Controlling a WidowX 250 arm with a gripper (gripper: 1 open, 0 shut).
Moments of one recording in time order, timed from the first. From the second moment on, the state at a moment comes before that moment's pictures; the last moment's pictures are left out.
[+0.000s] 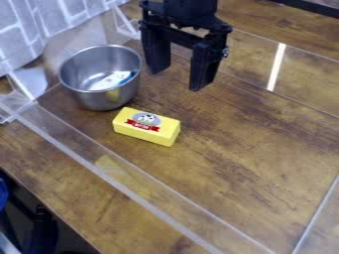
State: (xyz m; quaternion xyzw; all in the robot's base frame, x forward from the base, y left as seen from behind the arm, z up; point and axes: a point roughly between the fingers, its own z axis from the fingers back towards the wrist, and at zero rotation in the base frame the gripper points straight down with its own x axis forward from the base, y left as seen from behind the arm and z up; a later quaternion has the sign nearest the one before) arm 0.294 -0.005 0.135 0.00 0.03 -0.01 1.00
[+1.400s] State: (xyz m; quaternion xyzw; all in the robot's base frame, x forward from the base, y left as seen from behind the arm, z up) arm 0.315 -0.046 0.138 0.00 -0.03 -0.07 1.00
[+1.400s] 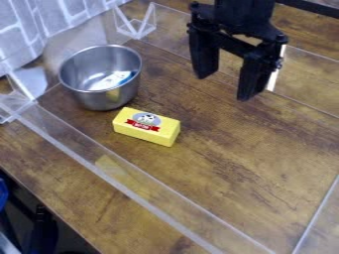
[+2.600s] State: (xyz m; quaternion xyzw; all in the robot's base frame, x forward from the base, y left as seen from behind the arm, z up) arm 0.339 -0.043 0.124 0.00 -0.06 -0.06 1.00
